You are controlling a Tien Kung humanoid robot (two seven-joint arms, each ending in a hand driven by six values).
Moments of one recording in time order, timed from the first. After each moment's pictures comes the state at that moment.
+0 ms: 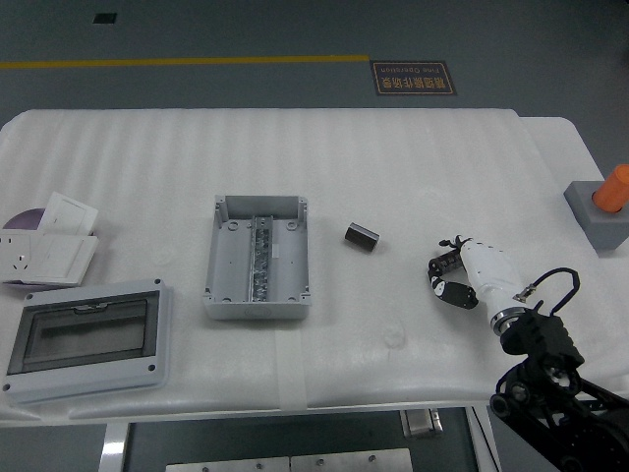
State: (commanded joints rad) left arm -0.02 0.23 -0.55 -0.18 0.51 0.00 0.19; right arm 0.15 -0.36 0.87 1.34 -2.06 -0.38 -0.40
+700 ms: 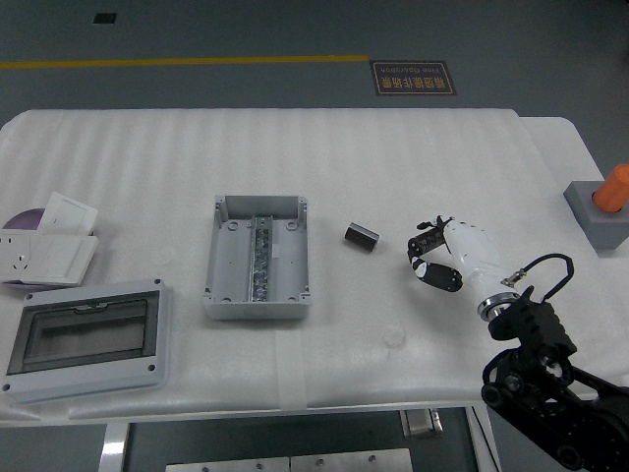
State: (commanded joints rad) left arm -0.02 0.23 -0.56 -0.18 0.51 0.00 0.19; right arm 0.24 -0.36 0.79 1.44 -1.97 -0.45 -0.35
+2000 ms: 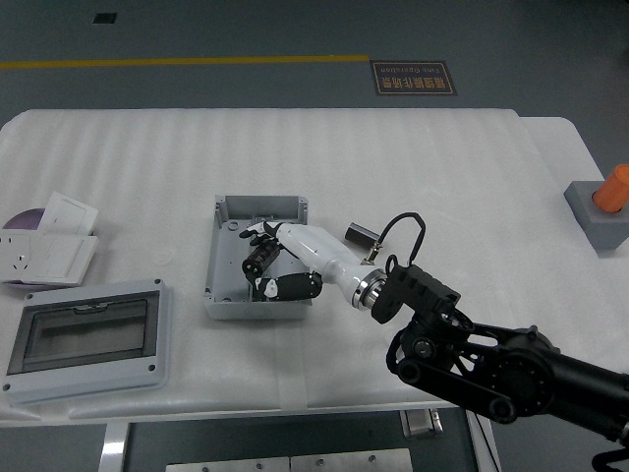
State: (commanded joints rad) left arm -0.02 0.23 -0.59 -0.18 0.56 -0.01 0.21; right arm 0.59 -0.22 0.43 1.41 -1.63 -0.26 -0.18
